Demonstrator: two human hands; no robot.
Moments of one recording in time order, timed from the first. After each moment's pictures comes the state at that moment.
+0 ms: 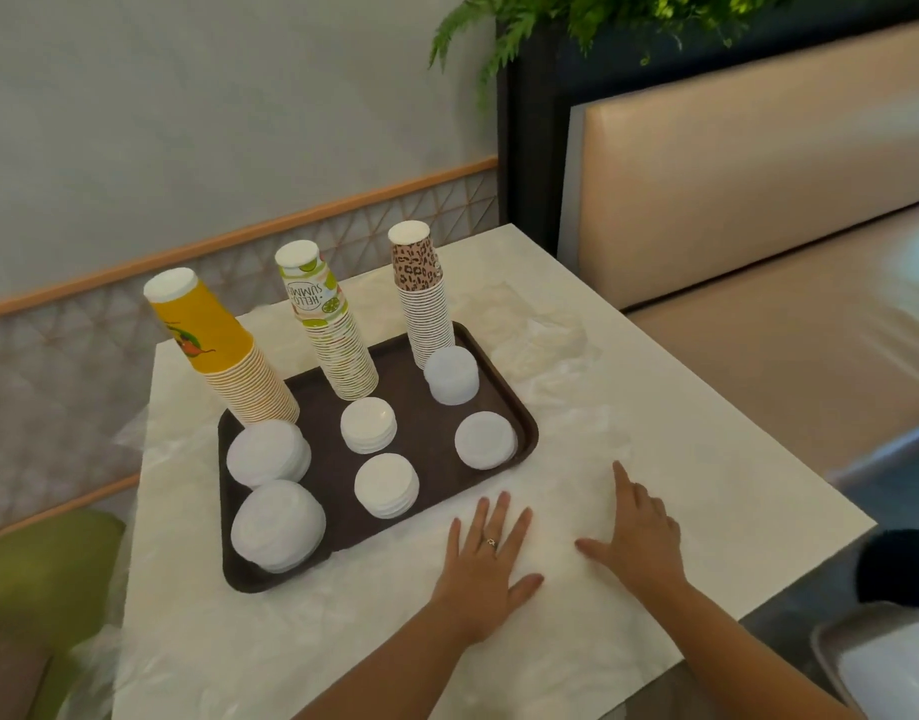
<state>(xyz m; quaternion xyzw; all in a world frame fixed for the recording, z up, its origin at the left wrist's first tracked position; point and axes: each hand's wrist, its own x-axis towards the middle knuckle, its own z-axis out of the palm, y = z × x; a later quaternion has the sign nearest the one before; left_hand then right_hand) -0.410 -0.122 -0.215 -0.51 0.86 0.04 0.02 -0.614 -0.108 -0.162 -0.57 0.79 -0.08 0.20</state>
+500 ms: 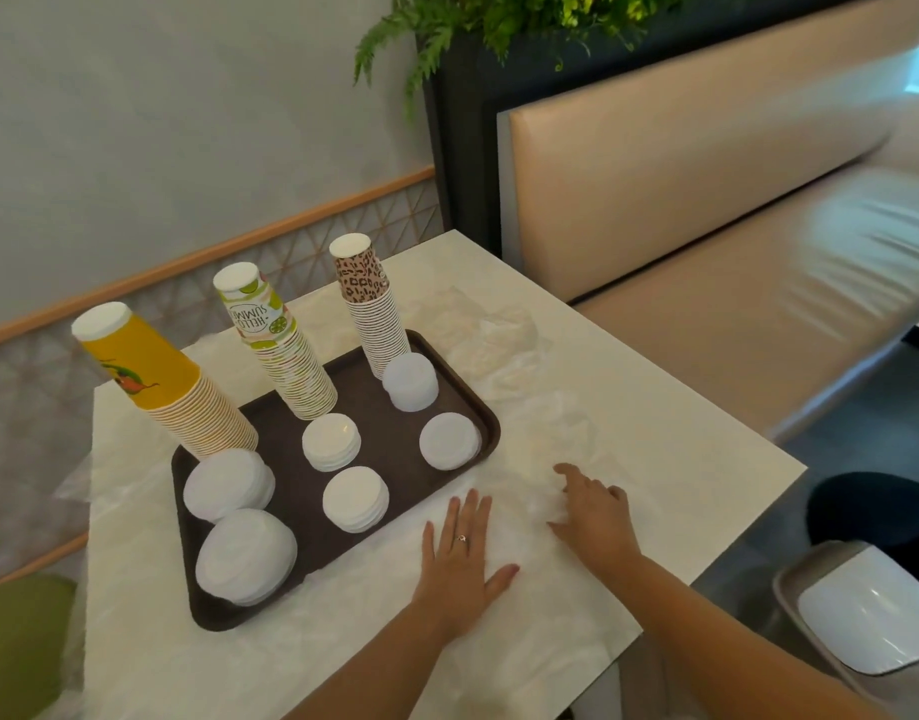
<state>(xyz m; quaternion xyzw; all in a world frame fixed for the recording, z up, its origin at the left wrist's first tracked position) -0.408 -0.121 -0.201 -0.51 0.85 0.12 0.05 -0.605 -0.107 -0.163 -0.60 0.77 -0.13 0.17</state>
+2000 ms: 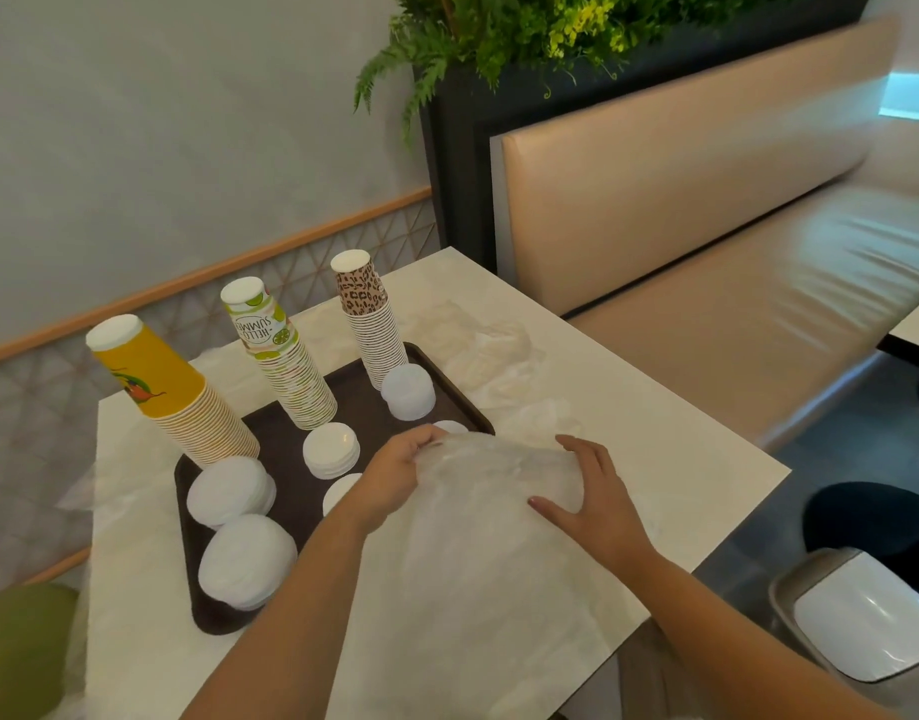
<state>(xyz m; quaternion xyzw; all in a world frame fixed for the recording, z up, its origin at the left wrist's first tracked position) -0.388 -0.186 -0.066 -0.45 0.71 0.49 -0.23 -0.611 -0.089 -0.128 -0.57 0.69 -0.38 0.24</state>
